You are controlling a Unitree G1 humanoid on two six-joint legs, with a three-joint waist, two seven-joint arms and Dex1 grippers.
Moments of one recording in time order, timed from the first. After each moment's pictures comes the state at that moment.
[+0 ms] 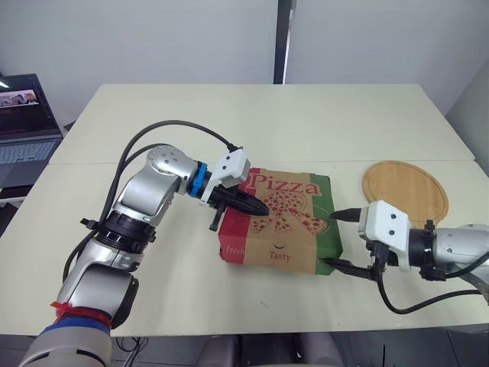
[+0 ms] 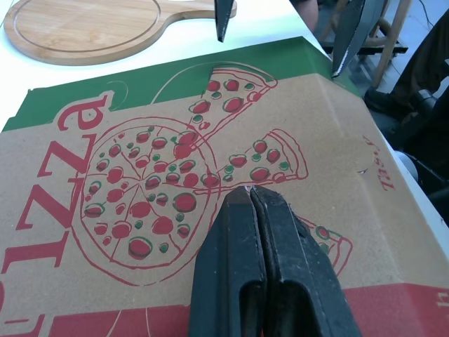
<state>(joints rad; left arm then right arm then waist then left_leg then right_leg) -0.83 0.60 -0.31 0.15 -0.30 0.41 -1.52 -0.10 -1.02 -0.04 -0.78 0.47 0.66 0.80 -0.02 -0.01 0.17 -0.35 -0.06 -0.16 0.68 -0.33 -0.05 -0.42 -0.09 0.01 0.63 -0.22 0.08</state>
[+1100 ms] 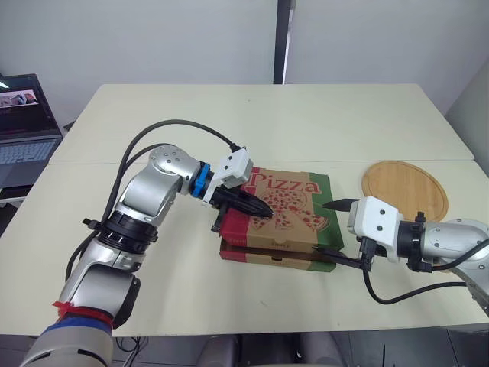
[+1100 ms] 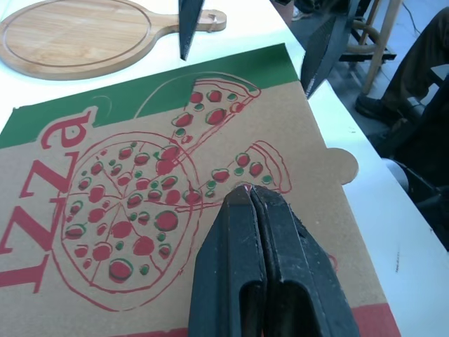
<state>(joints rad) -0.83 0.59 -0.31 0.12 -0.31 0.43 -1.54 -0.16 -0.98 0.01 -0.78 0.41 0.67 0.78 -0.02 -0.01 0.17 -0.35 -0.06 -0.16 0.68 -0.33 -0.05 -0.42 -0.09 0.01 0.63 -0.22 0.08</state>
